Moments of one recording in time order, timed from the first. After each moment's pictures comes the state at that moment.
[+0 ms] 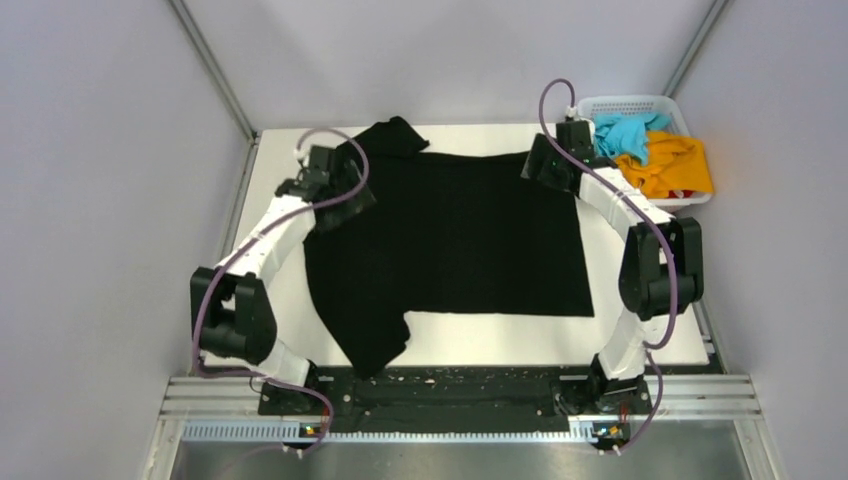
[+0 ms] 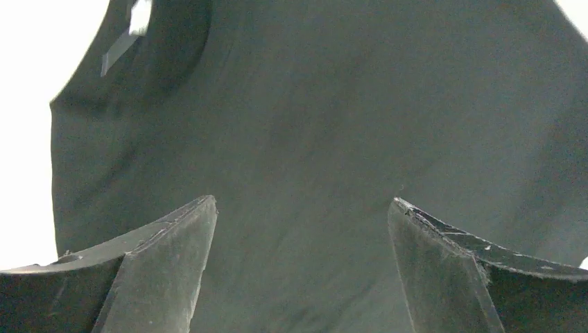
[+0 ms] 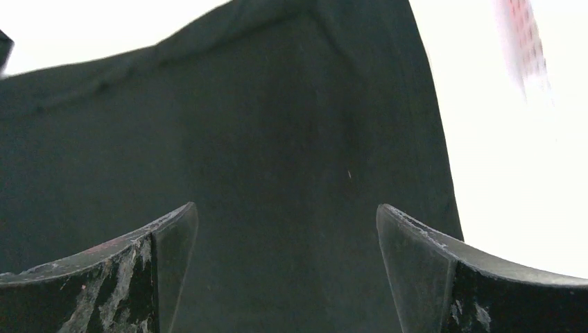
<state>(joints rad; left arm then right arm) -0.17 1.60 1.34 -0.55 -0.09 -0.68 0.17 1.82 1.44 -0.34 0.14 0.42</state>
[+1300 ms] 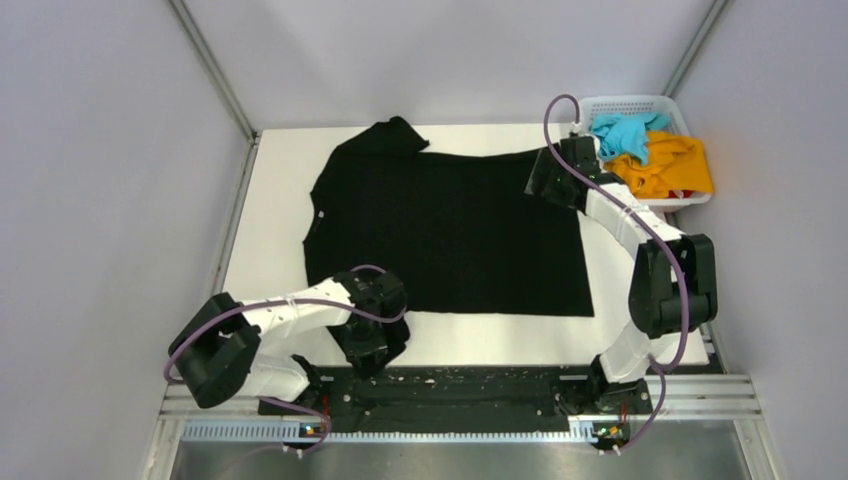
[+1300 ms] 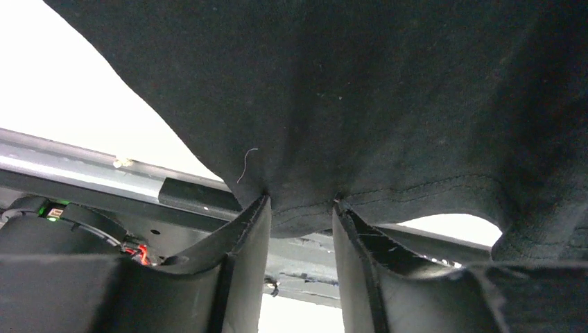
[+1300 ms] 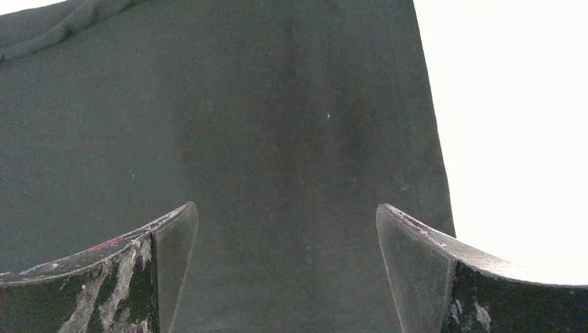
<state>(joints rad) -0.84 1.33 0.64 -0.95 -0.06 -1.11 0.17 1.68 1.24 -0.34 0.13 0.44</state>
